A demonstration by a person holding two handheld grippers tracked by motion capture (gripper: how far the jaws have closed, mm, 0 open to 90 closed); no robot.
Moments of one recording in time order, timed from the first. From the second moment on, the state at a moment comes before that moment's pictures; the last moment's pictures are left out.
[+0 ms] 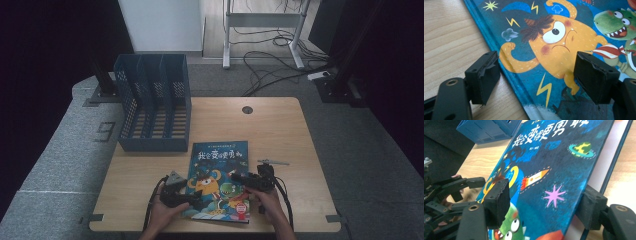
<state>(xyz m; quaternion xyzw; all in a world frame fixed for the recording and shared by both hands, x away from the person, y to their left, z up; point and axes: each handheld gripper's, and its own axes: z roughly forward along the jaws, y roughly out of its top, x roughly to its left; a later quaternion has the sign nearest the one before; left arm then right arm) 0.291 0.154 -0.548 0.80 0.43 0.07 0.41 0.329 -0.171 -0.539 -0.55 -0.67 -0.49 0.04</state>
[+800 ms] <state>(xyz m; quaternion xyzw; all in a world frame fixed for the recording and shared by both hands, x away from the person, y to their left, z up) 0.292 0.157 -0.548 0.80 0.43 0.06 0.42 0.369 -0.173 -0.540 -0.55 -0.66 -0.51 0.03</state>
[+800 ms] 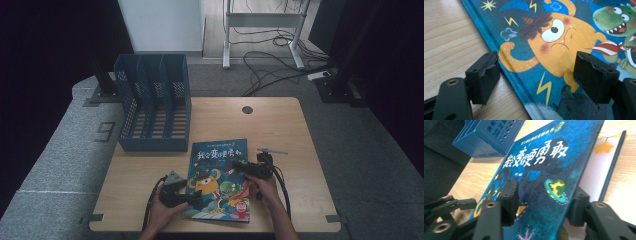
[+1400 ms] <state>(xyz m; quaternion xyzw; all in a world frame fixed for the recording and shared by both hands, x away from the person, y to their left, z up) 0.283 0.151 -0.541 0.81 0.41 0.08 0.42 0.361 -0.191 -0.531 -0.54 -0.63 -0.55 0.04</state>
